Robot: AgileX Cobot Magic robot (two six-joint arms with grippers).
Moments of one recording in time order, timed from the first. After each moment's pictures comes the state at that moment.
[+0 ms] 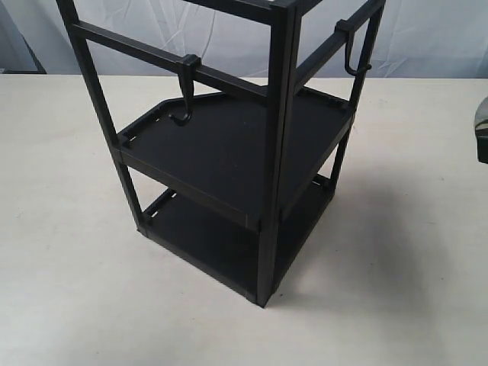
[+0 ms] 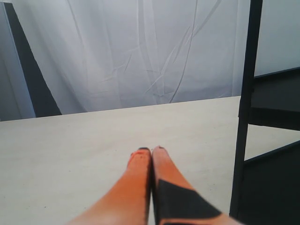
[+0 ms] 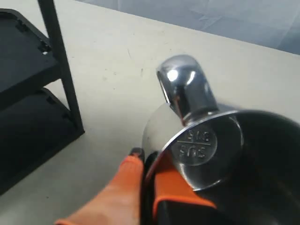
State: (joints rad) left arm -0.17 0.00 0.00 0.04 0.13 -0.01; right arm 0.17 0.84 -0.65 -0.05 0.53 -0.08
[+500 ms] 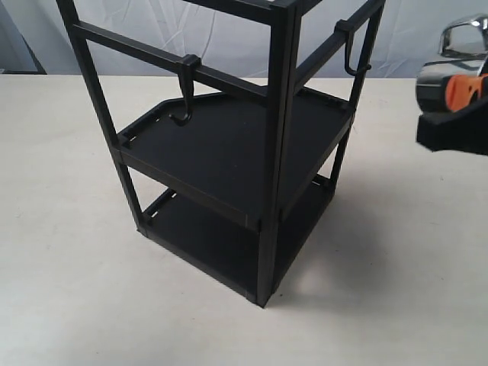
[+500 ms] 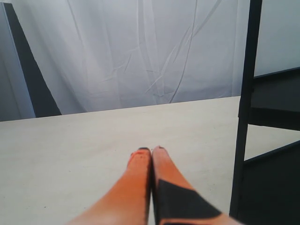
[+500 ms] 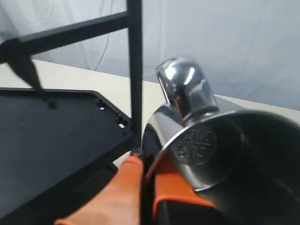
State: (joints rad) left arm -0.17 0.00 0.00 0.04 0.13 -0.01; right arm 0.65 0.83 -0.57 -1.07 0.40 1.16
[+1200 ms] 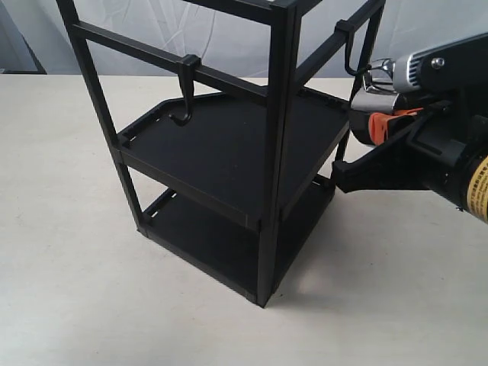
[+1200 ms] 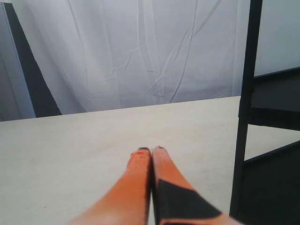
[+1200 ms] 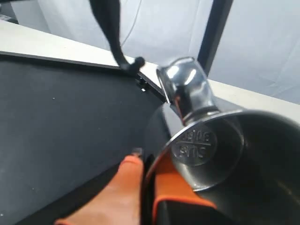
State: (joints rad) left arm -0.17 0.00 0.00 0.04 0.13 -0.01; right arm 0.88 1.03 -0.53 -1.53 0.53 1.67
